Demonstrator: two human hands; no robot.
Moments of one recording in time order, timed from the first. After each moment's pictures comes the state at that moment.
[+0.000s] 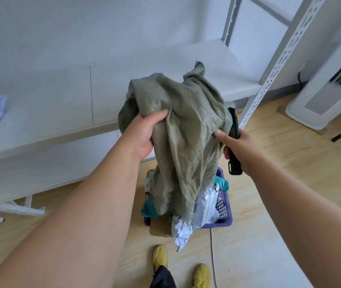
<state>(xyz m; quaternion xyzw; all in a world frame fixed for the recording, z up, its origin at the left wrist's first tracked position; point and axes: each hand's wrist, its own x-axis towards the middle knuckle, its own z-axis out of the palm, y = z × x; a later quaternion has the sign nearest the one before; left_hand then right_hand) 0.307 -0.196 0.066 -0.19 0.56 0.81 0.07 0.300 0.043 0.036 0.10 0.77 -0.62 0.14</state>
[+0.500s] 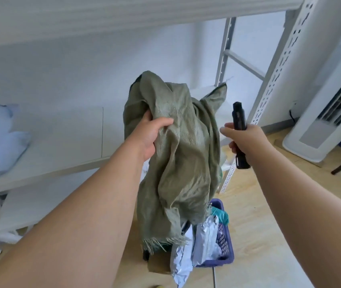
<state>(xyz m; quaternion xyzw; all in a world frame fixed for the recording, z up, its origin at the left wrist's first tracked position) 0.290 -0.171 0.158 -0.13 0.59 0.79 0.02 0.267 0.062 0.147 0.14 0.78 -0.60 0.06</state>
